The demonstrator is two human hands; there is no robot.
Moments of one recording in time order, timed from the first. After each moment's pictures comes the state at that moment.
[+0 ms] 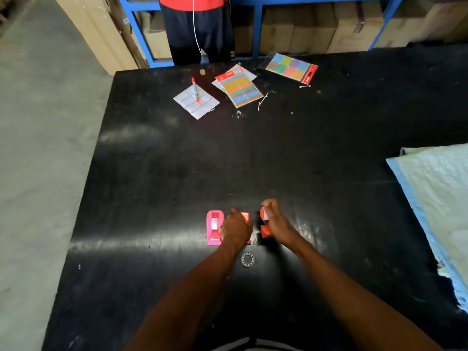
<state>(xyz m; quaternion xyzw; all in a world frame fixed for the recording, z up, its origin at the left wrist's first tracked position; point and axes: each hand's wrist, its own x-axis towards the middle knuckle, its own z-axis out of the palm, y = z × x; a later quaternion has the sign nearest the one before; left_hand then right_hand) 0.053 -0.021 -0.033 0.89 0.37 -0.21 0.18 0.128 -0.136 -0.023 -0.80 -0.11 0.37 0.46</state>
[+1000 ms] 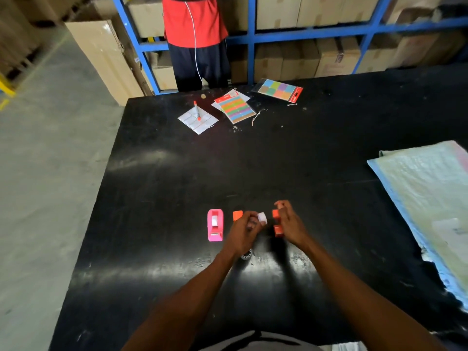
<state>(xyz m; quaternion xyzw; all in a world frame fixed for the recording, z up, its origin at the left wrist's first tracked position) 0.003 -0.057 0.000 0.80 0.23 0.02 0.55 0.106 -0.196 0.014 -0.84 -0.14 0.26 0.45</state>
